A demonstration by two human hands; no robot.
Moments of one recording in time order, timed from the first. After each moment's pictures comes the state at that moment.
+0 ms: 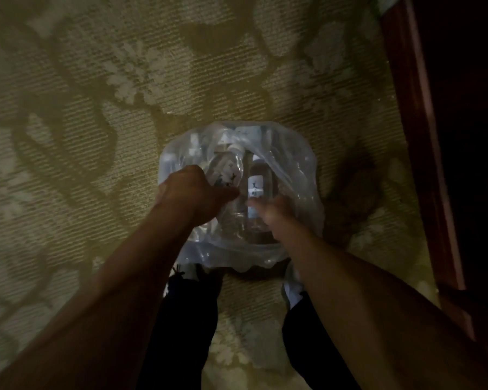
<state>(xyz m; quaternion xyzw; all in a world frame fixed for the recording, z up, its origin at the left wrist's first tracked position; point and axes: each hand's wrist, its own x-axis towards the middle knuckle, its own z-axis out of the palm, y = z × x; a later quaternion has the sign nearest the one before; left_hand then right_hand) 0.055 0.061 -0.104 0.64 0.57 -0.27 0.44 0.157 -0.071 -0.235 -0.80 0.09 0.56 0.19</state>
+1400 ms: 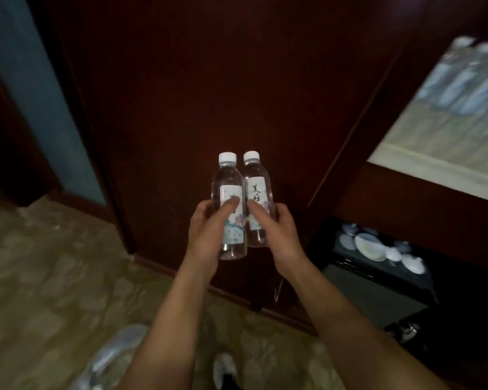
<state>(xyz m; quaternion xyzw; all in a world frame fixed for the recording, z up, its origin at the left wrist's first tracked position) 0.184 -0.270 0.592 0.55 0.18 -0.01 0.82 0.201 -0.401 0.594 -0.71 0.10 0.07 0.69</state>
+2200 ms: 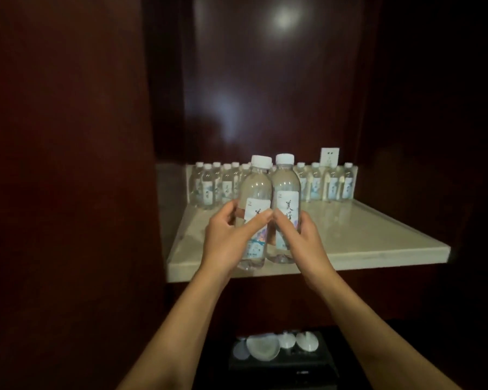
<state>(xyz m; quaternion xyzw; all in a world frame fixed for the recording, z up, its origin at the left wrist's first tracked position) 0.223 -0.643 0.806 0.63 -0.25 0.02 0.73 0.184 -0.784 0.786 -0.70 0.01 -0.32 0.64</state>
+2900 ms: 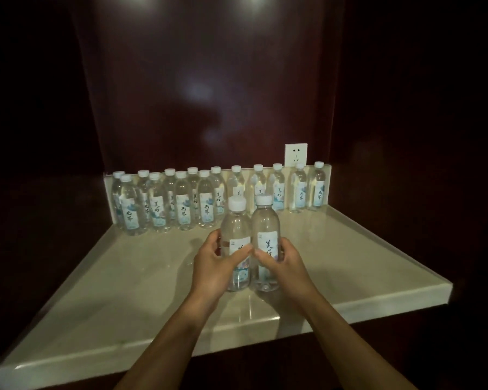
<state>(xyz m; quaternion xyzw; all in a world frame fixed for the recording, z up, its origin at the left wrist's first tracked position) 0.378 -0.875 0.748 0.67 -0.20 -0.01 0.72 0.329 -1.025 0.723 -0.68 0.06 -0.25 0.69</state>
